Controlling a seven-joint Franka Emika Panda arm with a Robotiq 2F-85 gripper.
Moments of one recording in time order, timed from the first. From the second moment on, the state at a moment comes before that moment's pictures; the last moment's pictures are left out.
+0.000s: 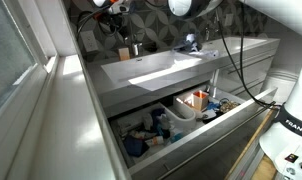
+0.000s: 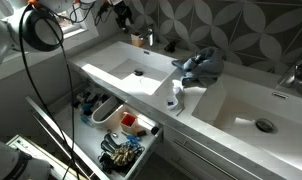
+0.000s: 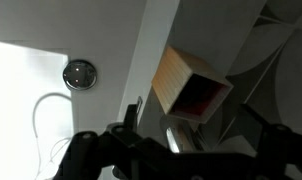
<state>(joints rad) 0.17 1.05 -0.18 -0.54 -0.11 1.83 1.60</state>
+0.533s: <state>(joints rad) 0.15 0.91 -0.17 -0.55 -0.11 1.56 1.12</state>
